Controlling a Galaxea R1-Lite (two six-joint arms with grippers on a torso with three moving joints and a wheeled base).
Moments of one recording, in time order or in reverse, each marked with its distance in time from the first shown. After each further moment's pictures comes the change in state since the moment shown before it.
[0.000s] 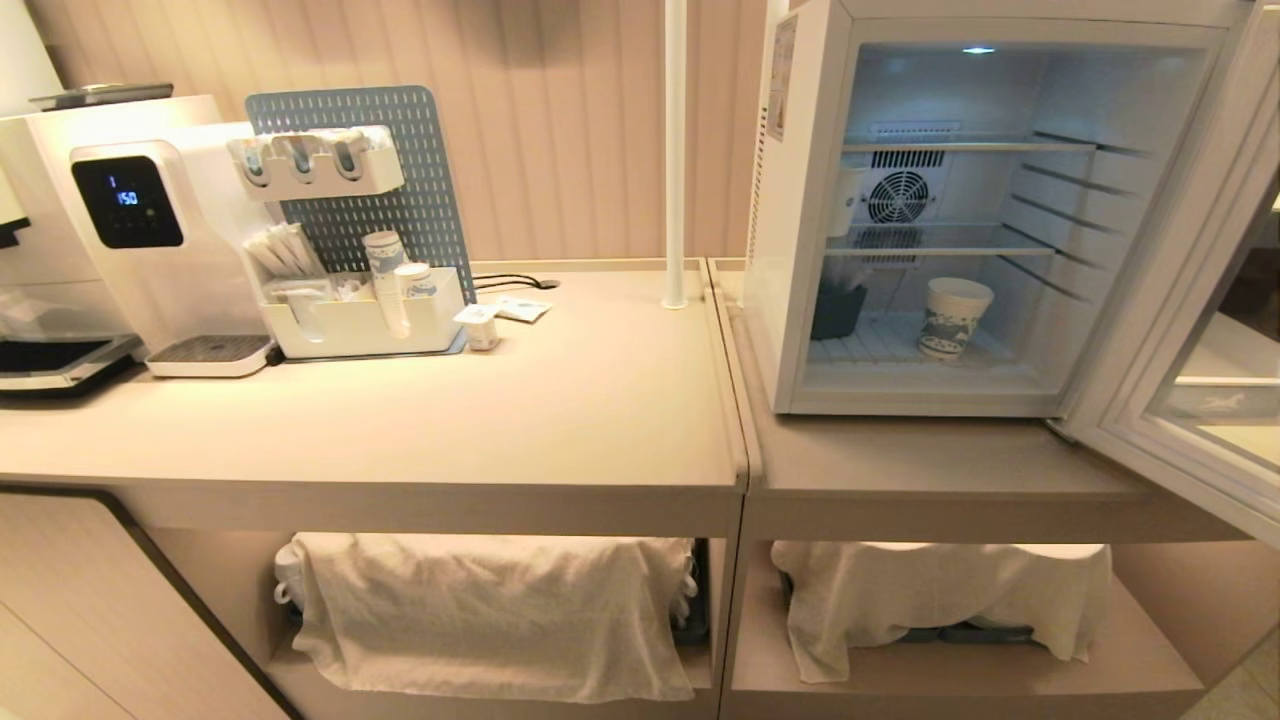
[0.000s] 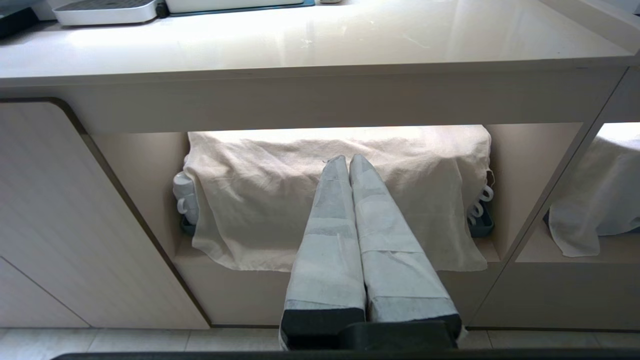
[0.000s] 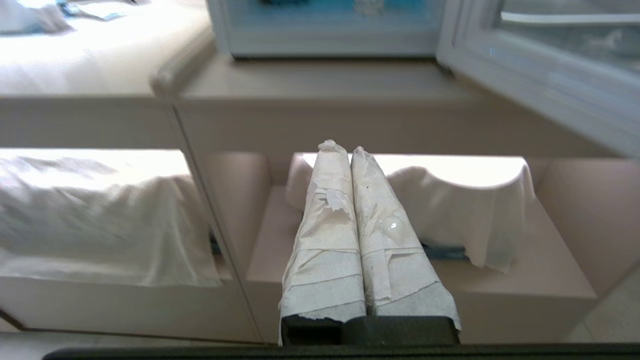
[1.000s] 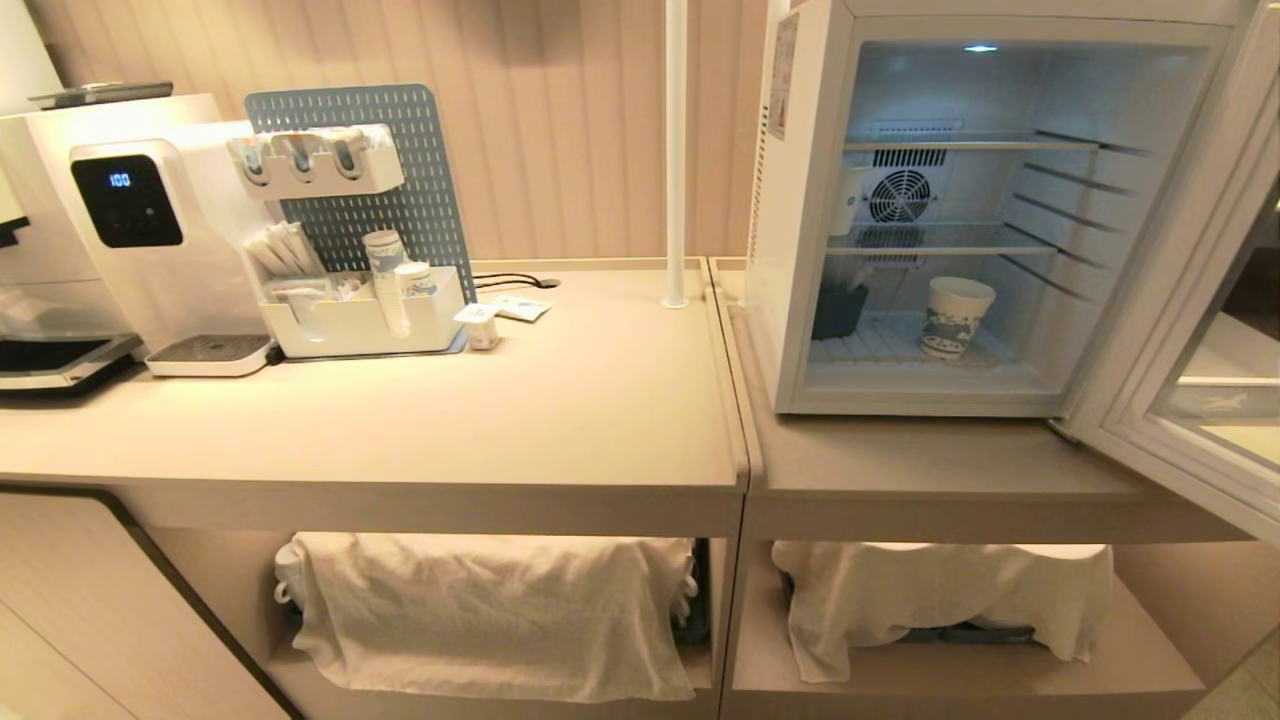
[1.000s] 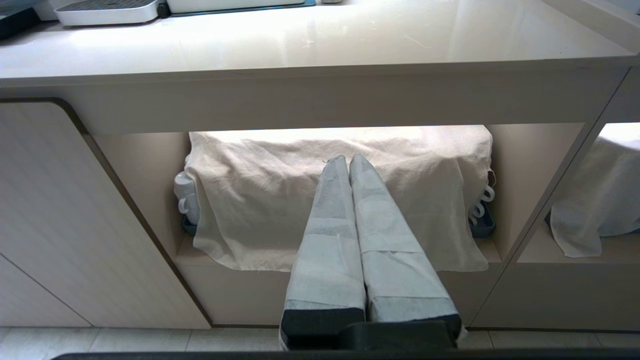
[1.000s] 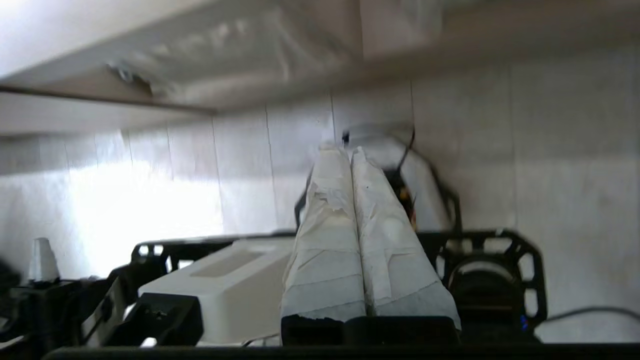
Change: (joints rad) left arm 0.000 0.000 0.000 -0.001 0.000 0.000; right arm 0.024 1.274 -1.674 1.282 0.216 0.376
